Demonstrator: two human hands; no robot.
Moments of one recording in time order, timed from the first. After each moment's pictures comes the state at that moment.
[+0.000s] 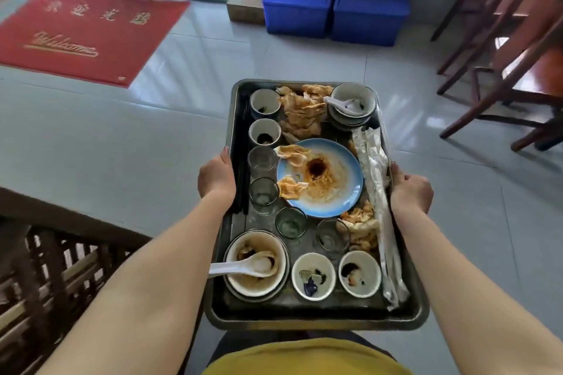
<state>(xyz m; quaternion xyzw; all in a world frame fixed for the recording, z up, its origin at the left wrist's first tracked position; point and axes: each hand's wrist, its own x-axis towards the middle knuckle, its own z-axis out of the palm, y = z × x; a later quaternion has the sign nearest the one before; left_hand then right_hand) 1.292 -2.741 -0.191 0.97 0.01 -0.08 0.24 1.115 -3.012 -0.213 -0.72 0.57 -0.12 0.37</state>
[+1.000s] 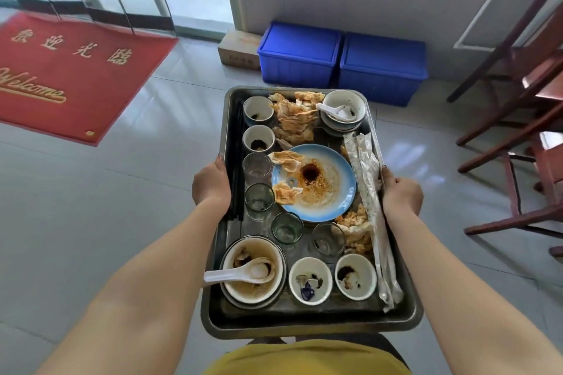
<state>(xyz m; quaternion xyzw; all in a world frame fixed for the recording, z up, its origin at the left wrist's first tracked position) 1.754 -2.995 -0.198 0.96 0.04 -0.09 0.26 1.592 -3.271 -0.218 -0.75 0.55 -0.10 0.34</state>
